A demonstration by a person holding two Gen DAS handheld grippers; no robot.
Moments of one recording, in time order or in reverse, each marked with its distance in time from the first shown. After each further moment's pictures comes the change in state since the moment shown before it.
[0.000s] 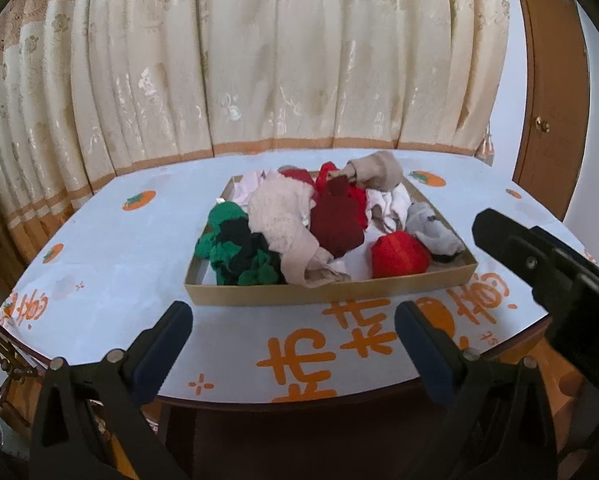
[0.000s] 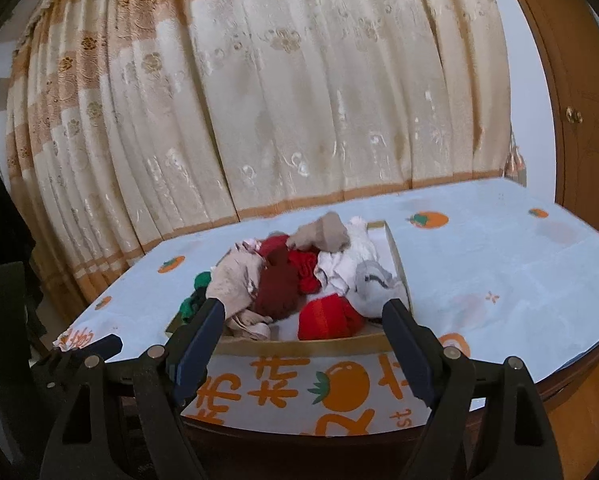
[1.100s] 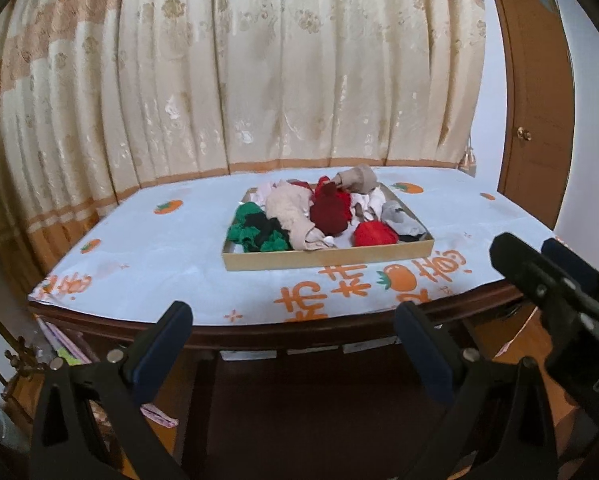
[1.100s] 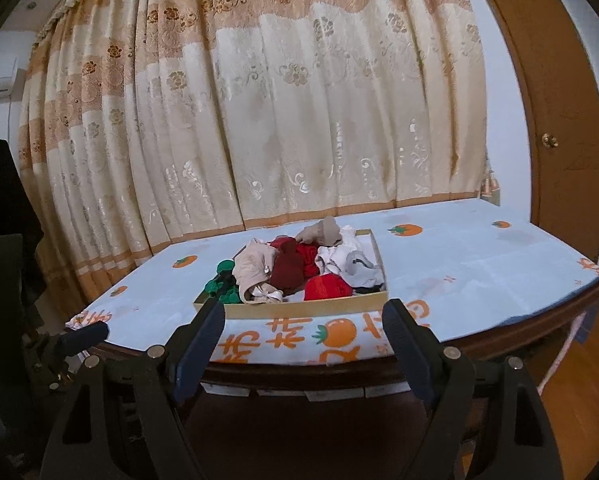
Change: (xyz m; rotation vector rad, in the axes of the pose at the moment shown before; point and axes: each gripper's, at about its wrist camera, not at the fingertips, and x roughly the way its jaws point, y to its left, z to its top) left arm -0.116 0.000 -0.056 0.012 -0.112 0.027; right arm -0.124 0.023 -0.049 -0.054 -0.102 -0.051
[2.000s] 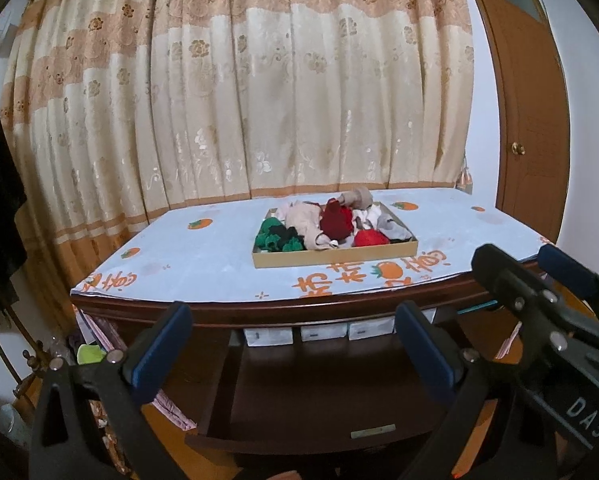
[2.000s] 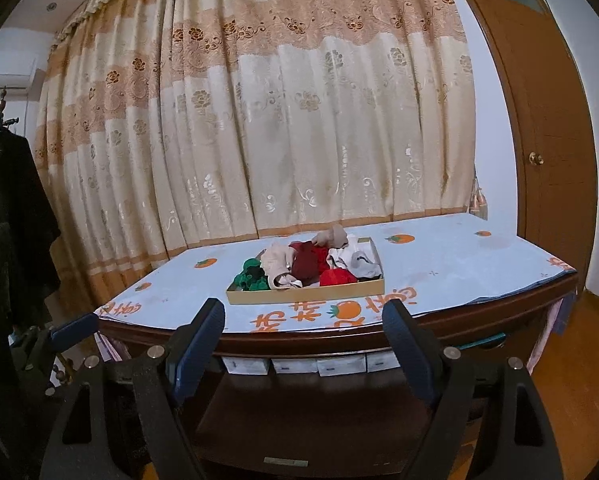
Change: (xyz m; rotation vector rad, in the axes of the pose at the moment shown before) left arm -0.094 0.002 -0.040 -0.001 -0.106 0.052; right arm -0.100 0.033 -0.028 -0.029 -0.060 0.008
